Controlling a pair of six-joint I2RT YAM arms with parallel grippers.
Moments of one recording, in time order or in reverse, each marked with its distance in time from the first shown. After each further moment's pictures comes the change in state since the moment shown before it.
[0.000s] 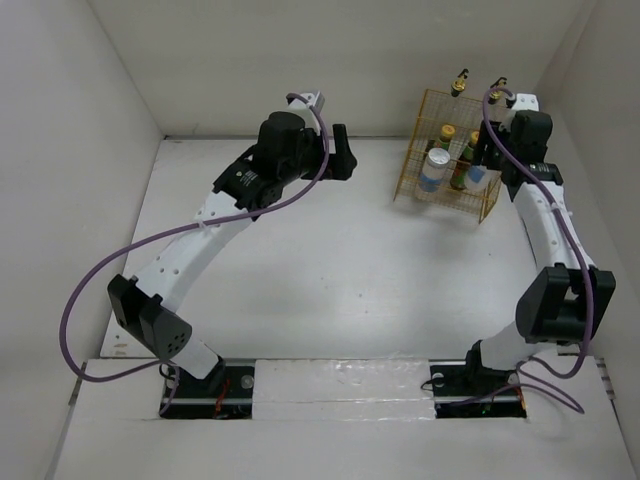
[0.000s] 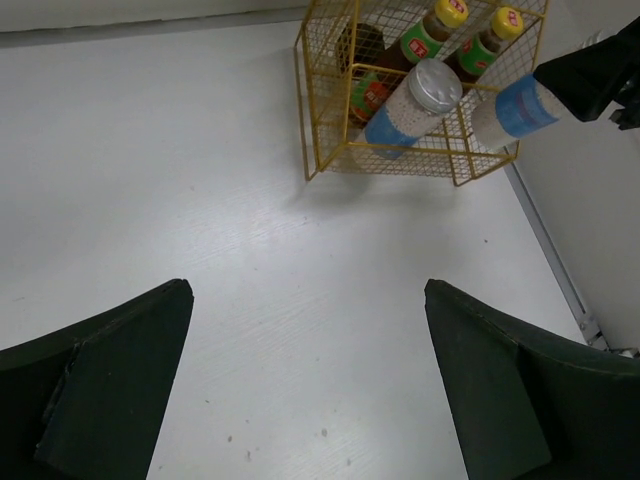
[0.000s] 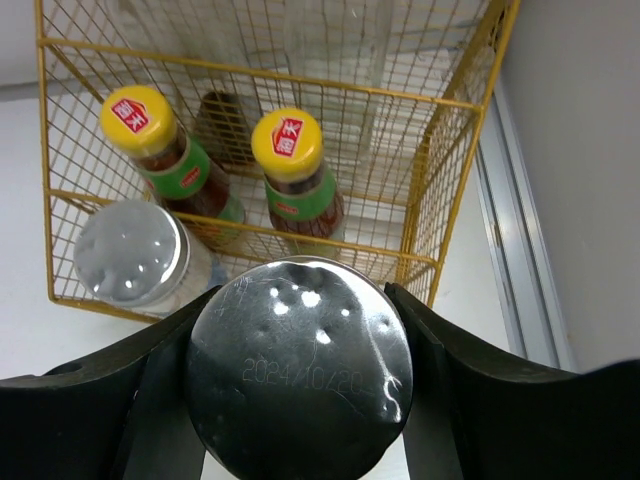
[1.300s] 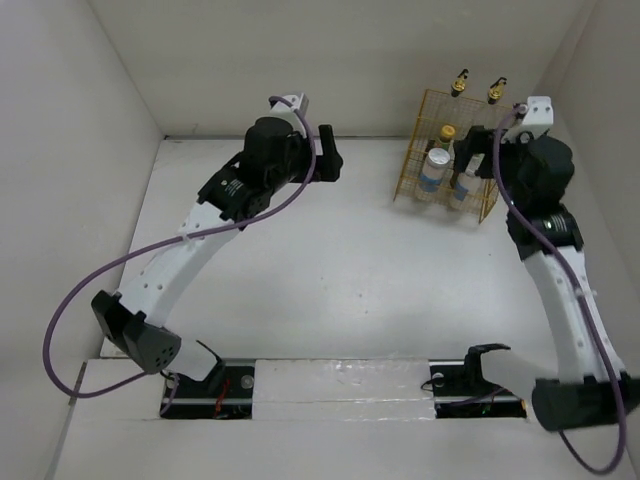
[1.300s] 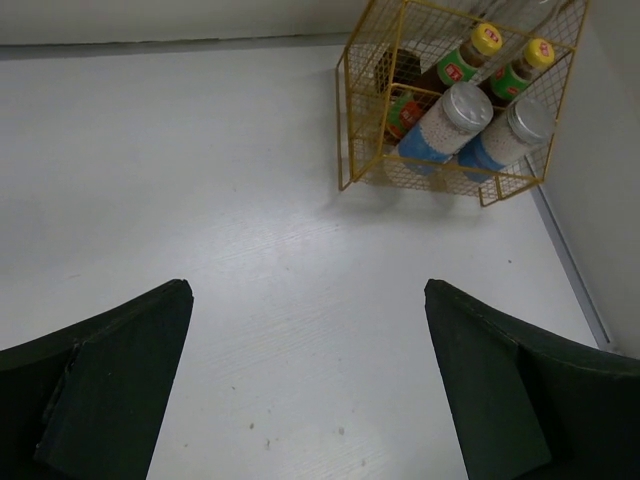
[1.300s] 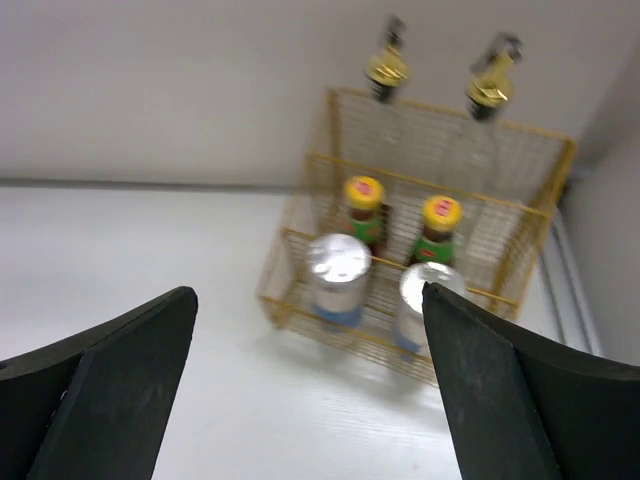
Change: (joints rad) left arm 0.000 -0.064 -0.040 -0.028 -0.106 0.003; right arm 0.158 -0.355 -0.129 0.089 -0.003 0.043
